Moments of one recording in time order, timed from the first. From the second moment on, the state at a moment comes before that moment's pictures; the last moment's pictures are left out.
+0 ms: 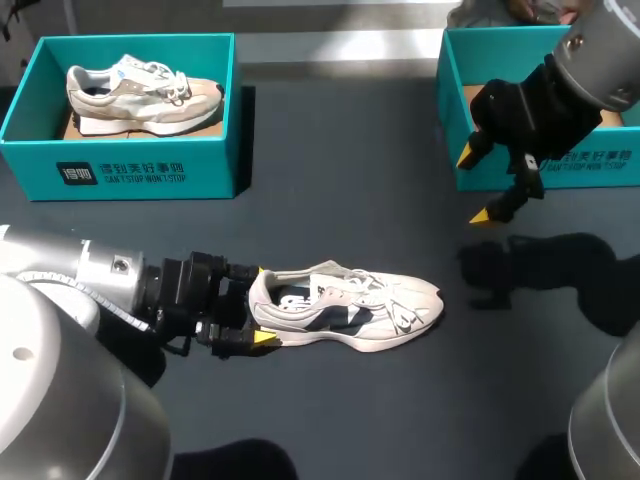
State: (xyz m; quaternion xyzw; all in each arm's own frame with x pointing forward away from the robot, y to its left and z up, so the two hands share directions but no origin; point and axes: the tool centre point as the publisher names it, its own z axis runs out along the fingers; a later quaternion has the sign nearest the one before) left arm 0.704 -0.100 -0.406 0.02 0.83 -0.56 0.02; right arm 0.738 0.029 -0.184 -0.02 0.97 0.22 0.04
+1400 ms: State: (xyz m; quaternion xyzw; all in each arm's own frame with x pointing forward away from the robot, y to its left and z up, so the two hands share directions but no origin) left arm 0.697 -0.120 -0.411 -0.03 0.81 -0.58 0.04; right arm 0.738 0.029 -0.184 -0.02 0.97 0.22 0.04
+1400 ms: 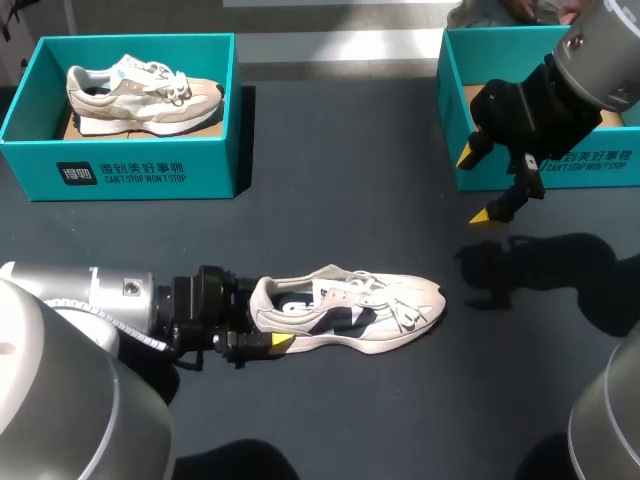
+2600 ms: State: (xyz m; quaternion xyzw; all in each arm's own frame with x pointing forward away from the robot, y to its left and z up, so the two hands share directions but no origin) left arm 0.697 -0.120 -0.410 -0.03 0.81 -0.58 0.04; right arm 0.730 0.124 -0.198 0.47 0.86 0.14 0.11
